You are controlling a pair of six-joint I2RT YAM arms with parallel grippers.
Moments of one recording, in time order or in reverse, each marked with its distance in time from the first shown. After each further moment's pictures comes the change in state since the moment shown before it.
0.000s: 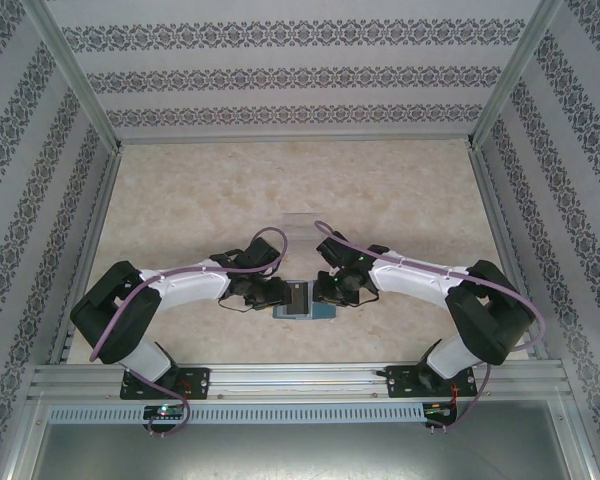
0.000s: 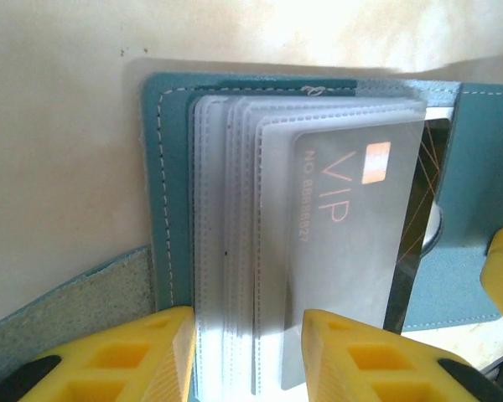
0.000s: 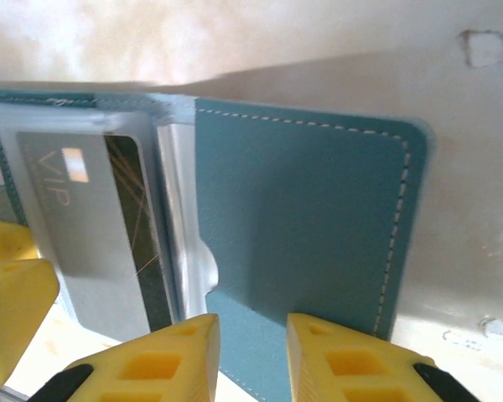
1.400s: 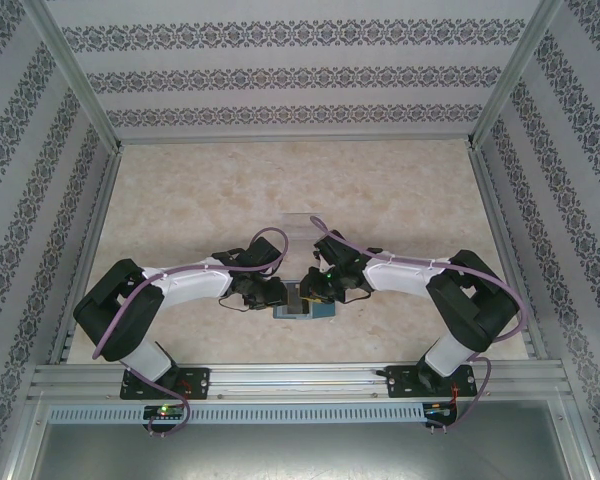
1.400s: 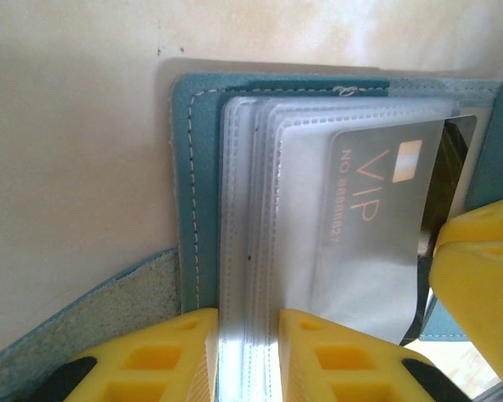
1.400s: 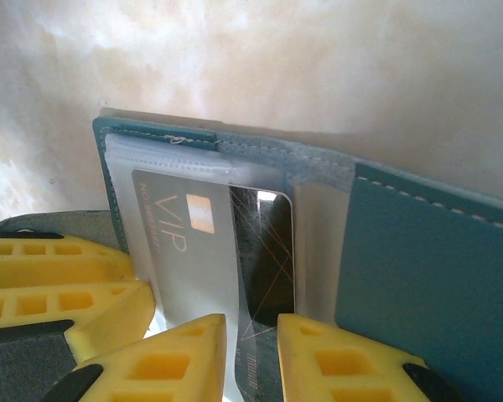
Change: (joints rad) left arm 0.000 0.019 0.018 -0.039 -0.020 0.003; right arm -0.016 0.093 -0.025 0.253 -0.158 0.039
